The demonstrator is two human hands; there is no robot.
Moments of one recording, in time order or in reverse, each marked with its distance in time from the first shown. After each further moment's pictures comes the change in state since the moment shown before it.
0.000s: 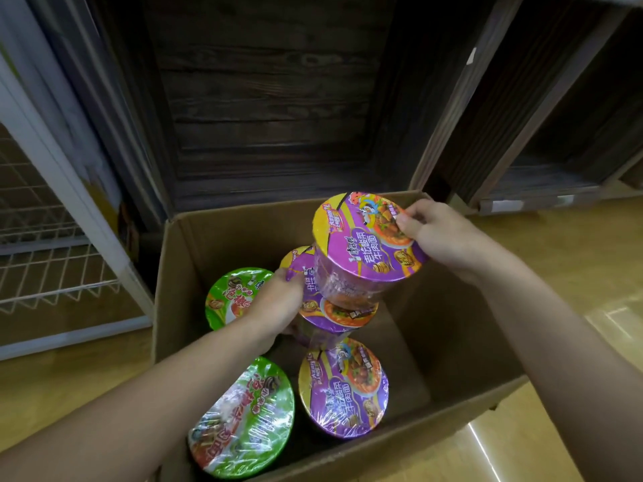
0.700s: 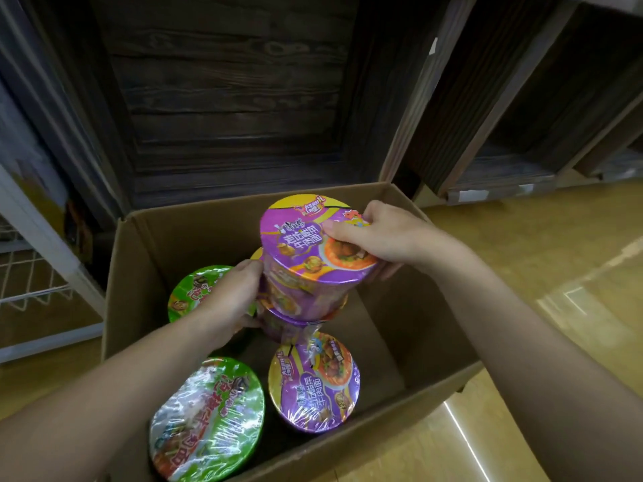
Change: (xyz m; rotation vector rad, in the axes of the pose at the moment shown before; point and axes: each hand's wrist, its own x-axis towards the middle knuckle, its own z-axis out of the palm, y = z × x) left_hand 0.010 0.001 -0.003 -0.115 -0.051 0.005; right_hand -0.010 -0.014 0.003 -0.151 -0.185 0.074
